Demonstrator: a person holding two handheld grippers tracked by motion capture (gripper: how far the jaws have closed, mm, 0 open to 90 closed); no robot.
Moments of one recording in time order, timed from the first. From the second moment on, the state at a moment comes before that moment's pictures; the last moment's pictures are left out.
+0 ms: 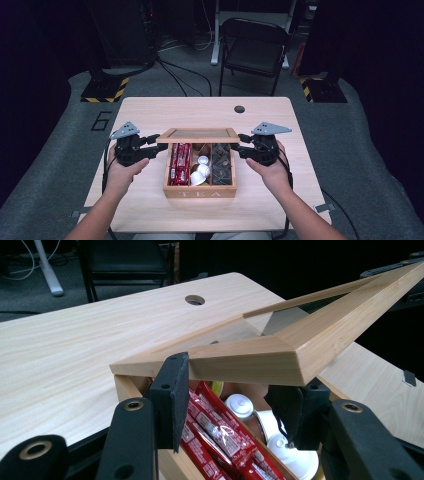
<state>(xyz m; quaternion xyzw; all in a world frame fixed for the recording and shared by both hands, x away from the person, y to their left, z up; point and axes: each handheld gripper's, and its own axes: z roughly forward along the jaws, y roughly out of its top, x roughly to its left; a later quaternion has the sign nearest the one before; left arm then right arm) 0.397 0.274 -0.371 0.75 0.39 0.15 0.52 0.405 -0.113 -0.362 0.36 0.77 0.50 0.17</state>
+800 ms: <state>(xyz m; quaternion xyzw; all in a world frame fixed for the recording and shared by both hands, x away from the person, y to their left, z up) 0.361 0.271 -0.423 0.76 0.39 0.15 0.50 0.370 -0.115 -0.415 0.35 0.78 0.49 0.17</state>
